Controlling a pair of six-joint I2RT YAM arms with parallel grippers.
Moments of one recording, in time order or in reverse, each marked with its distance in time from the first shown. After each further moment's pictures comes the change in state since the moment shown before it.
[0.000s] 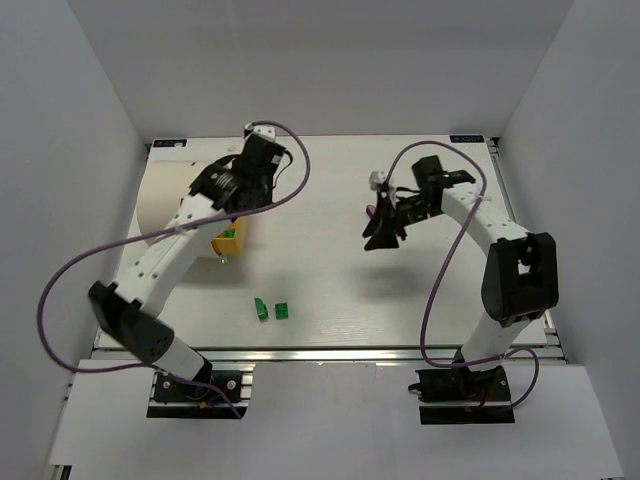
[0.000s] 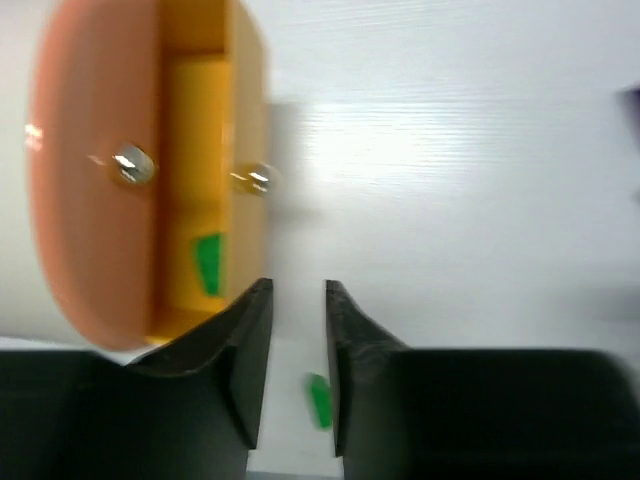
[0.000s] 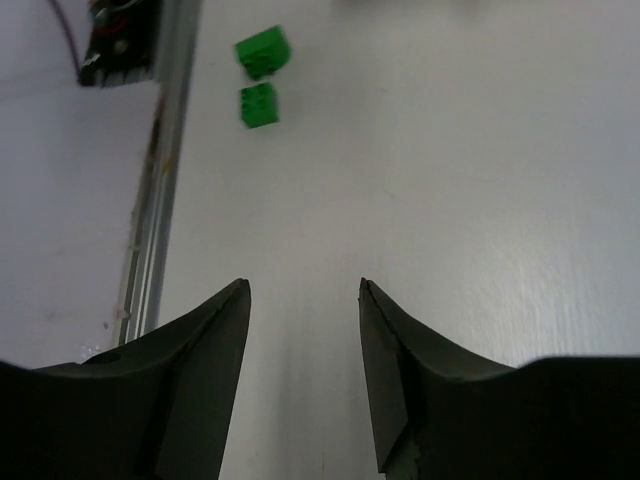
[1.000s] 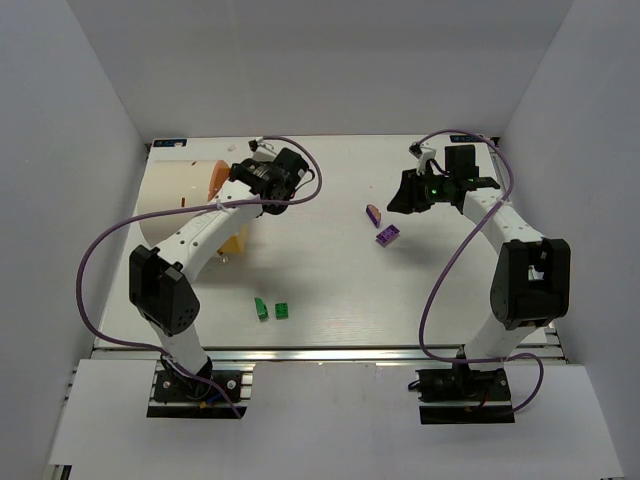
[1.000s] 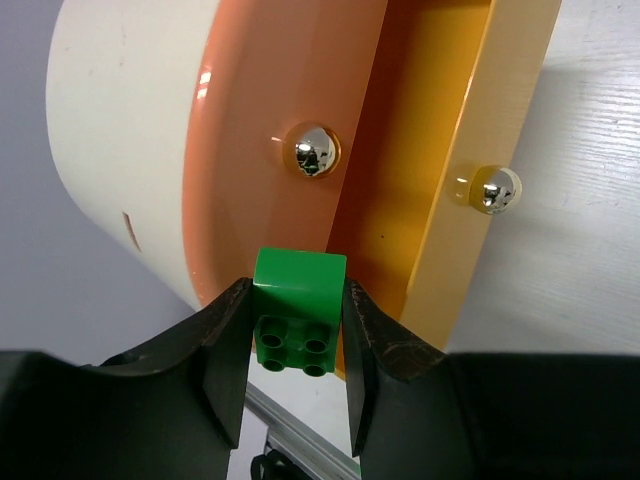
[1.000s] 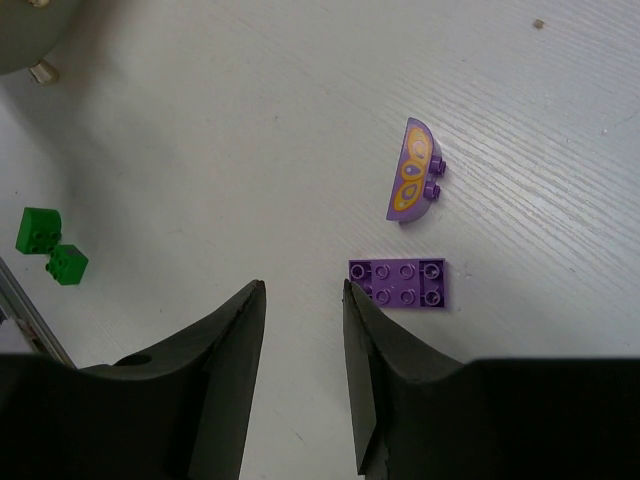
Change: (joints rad) left arm -0.019 0.167 0.005 -0.216 -0.439 -0.060; right arm -0.124 -0.037 -0.083 0.496 0.445 0.831
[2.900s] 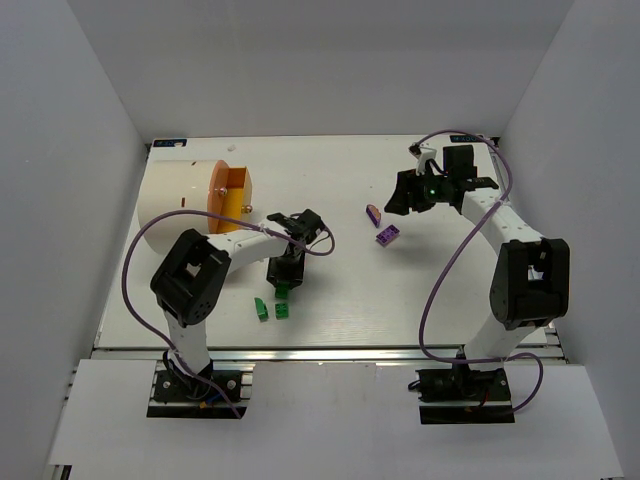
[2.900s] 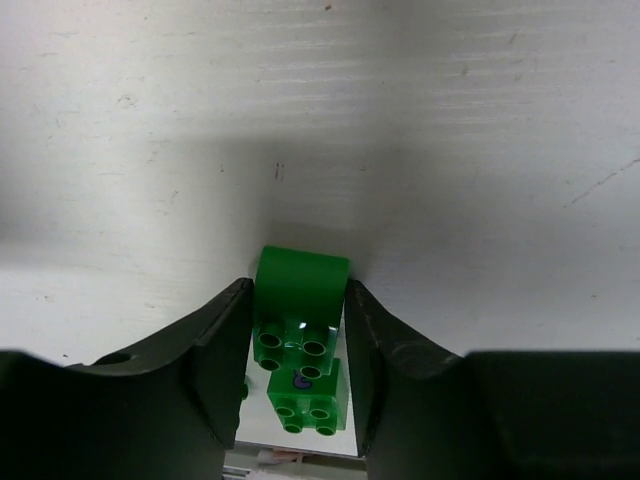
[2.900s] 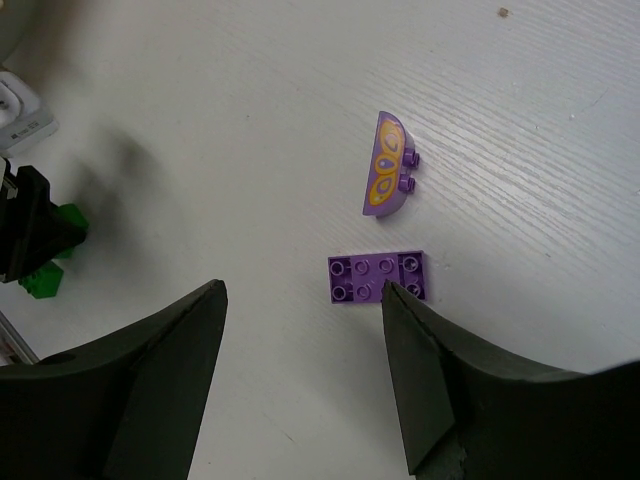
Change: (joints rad) left arm -0.098 0.117 -0.491 0.398 0.744 -0.196; right arm 0.012 0.000 -0.001 0.000 0.075 0.009
